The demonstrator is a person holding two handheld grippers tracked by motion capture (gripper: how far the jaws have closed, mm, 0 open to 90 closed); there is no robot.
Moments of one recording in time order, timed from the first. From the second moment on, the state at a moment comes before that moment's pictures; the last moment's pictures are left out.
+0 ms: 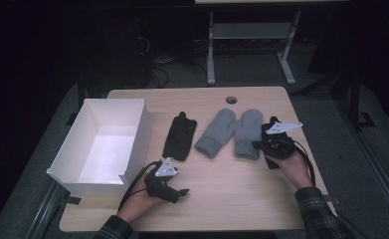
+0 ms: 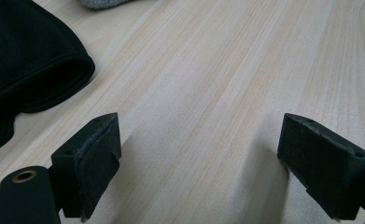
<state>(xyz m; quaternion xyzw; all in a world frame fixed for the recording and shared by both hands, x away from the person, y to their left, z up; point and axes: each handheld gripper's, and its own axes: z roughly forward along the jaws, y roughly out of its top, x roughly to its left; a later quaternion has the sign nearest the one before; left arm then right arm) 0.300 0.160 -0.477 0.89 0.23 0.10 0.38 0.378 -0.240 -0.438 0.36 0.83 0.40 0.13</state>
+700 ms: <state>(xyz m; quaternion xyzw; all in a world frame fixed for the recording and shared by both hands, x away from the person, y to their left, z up) 0.300 0.160 -0.477 0.89 0.23 0.10 0.38 0.393 -0.224 -0.453 0.35 0.85 0.37 0.11</state>
